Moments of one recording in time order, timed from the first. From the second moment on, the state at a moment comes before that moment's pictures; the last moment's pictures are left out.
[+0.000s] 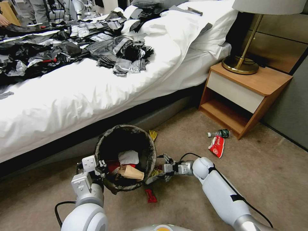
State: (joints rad) left arm 1.72 -1.48 -0.44 -2.36 -0.30 0.50 -0.53; right arm -0.80 1.38 0.14 0.92 -0.68 0.52 -0.77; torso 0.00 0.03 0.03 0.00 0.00
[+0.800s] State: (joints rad) left arm 1.75 -1.49 -0.43 -2.37 -0.26 0.48 -0.52; right arm -0.76 1.43 0.18 0.68 -0.49 0.49 -0.74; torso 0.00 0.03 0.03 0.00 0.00
